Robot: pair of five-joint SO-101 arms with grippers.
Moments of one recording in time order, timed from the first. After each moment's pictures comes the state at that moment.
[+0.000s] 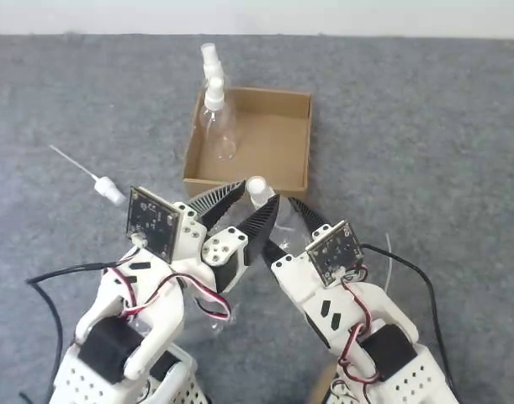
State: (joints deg) left arm 28.0 -81.2 58.2 53.0 13.1; right arm -38.8 -94.4 82.5 36.8 3.1
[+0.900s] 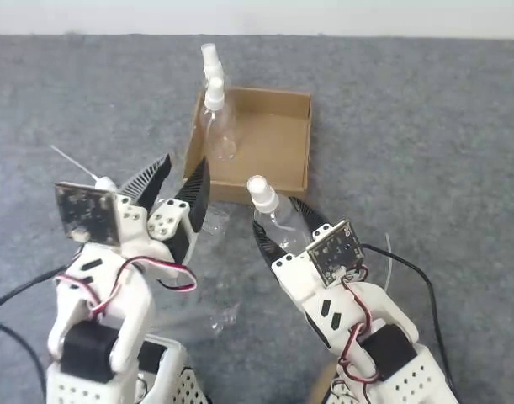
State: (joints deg) left arm 7.0 -81.7 55.3 55.3 12.8; right arm -38.6 -94.4 82.5 36.7 3.1
